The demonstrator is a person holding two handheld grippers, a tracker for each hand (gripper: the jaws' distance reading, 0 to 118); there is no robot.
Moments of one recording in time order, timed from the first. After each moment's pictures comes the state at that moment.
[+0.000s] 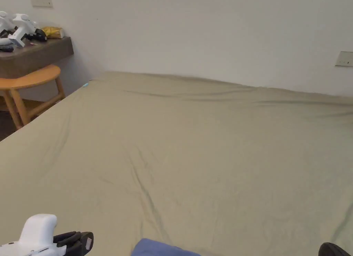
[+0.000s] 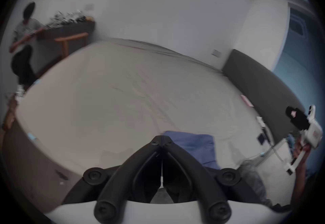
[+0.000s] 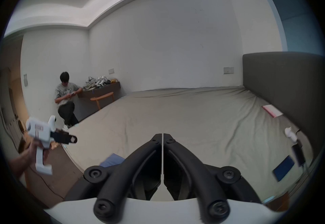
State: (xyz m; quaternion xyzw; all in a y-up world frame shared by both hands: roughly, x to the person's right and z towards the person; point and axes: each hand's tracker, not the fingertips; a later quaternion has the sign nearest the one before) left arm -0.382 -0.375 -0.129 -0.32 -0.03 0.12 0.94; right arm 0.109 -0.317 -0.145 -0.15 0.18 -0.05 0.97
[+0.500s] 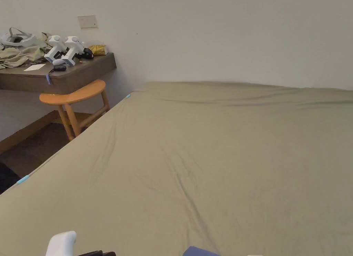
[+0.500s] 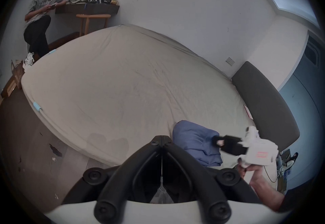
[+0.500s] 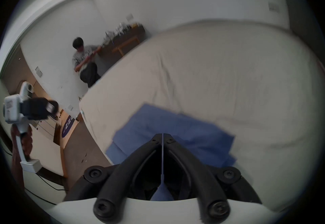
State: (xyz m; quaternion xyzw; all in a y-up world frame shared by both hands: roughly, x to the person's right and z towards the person) left arm -0.432 -0.390 -0.119 -0.37 -0.03 0.22 0.90; right arm -0.077 -0.502 -0.256 -0.43 0.32 -0.06 0.84
